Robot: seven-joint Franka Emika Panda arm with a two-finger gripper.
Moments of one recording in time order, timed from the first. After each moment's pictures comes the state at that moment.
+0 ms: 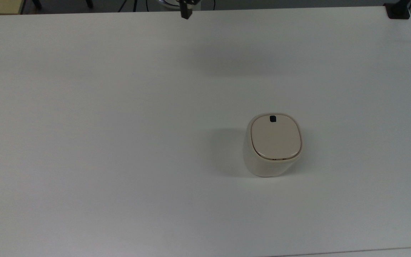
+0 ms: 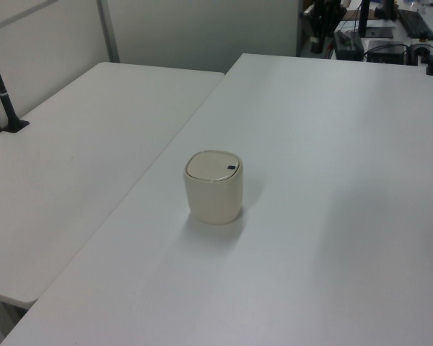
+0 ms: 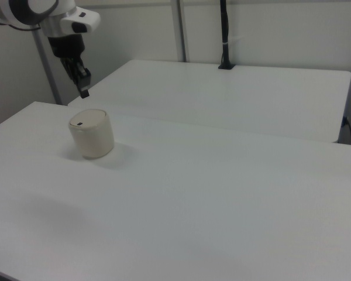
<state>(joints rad) 0.16 -0.02 -0.07 -1.56 0.05 1.66 0.53</state>
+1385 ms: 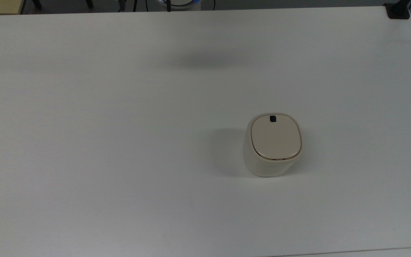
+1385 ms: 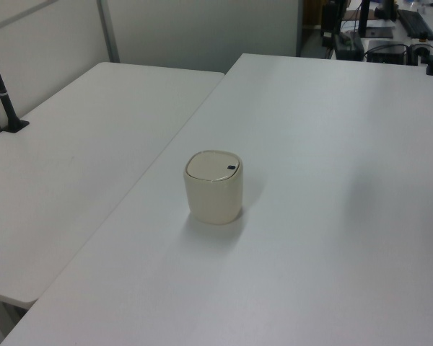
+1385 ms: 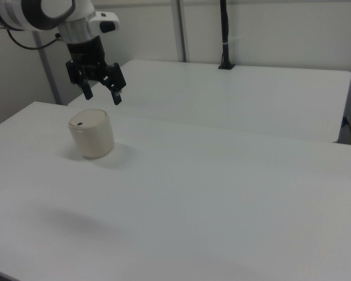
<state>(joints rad) 0.03 -0.04 -0.04 -1.61 -0.01 1.66 -0.04</state>
